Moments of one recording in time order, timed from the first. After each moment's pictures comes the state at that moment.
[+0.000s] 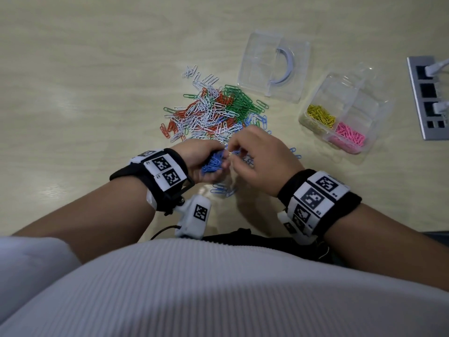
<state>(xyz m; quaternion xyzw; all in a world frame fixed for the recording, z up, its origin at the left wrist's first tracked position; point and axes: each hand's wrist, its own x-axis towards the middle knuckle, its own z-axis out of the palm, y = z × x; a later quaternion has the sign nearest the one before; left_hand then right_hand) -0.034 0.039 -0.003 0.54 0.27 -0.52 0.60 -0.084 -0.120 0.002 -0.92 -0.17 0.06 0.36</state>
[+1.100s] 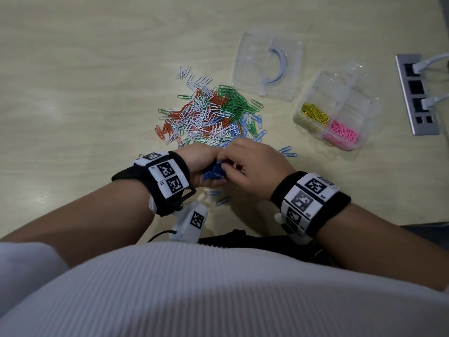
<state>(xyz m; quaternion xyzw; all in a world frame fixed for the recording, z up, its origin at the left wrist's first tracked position) -0.039 0.030 -0.007 0.61 0.22 -0.52 0.55 -0.089 -0.113 0.000 -0.93 -0.20 0.10 0.29</state>
